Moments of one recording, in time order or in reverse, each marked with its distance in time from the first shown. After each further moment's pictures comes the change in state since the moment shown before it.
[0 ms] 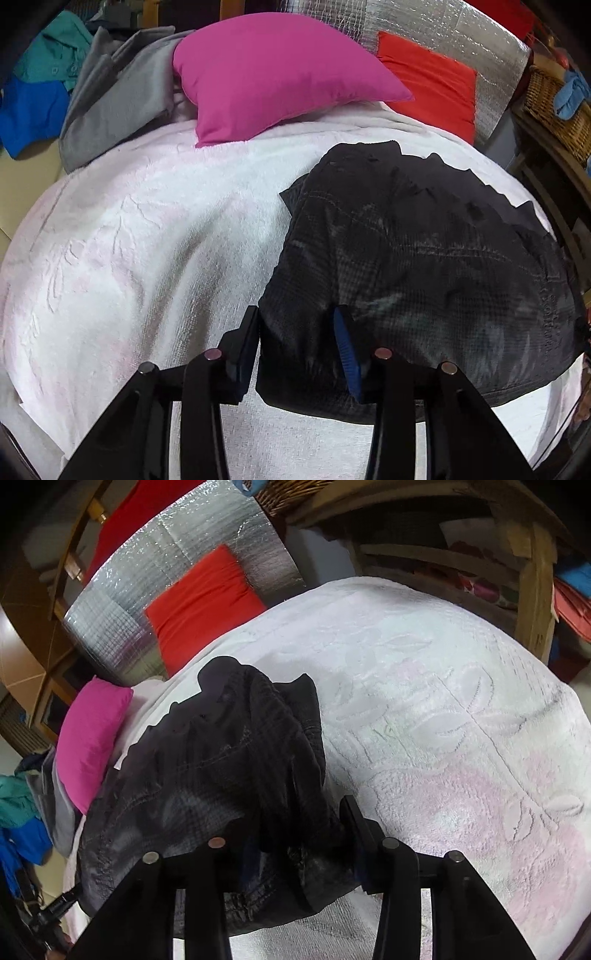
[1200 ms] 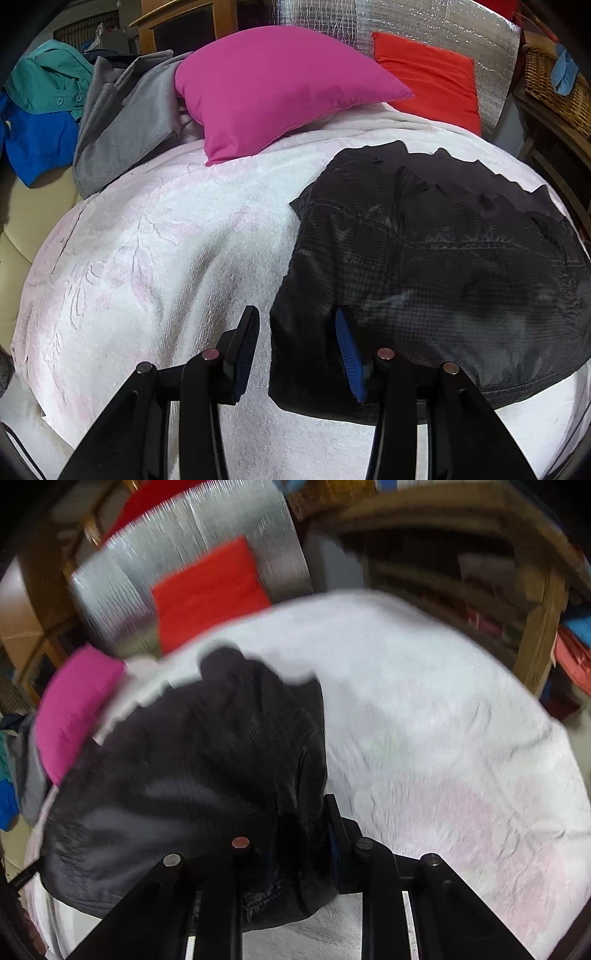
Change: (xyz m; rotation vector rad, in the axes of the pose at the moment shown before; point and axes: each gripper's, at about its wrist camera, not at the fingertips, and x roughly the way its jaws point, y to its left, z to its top) left arm -0.002 -0.008 -0.005 0.062 -0.042 0.109; right arm 0.019 0.021 -0.008 -0.170 -0.002 -0.115
